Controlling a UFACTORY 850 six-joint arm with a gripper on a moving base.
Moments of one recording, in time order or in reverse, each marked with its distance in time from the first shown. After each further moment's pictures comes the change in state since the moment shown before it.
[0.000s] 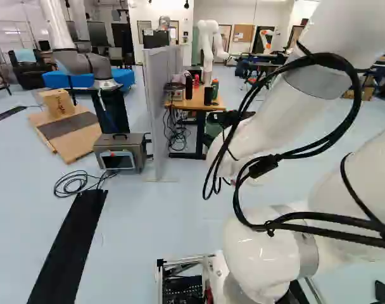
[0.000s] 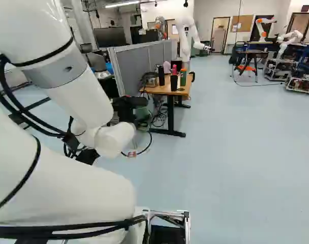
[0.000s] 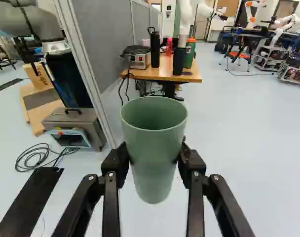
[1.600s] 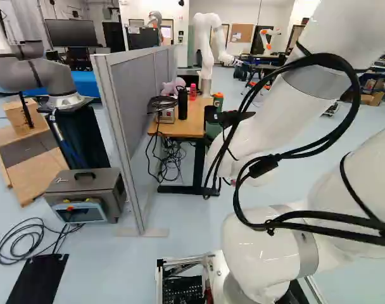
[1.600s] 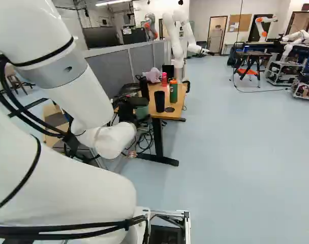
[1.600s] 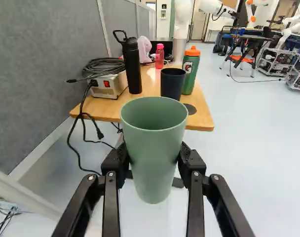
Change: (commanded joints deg) arm 0.0 0.0 0.0 0.0 0.0 0.0
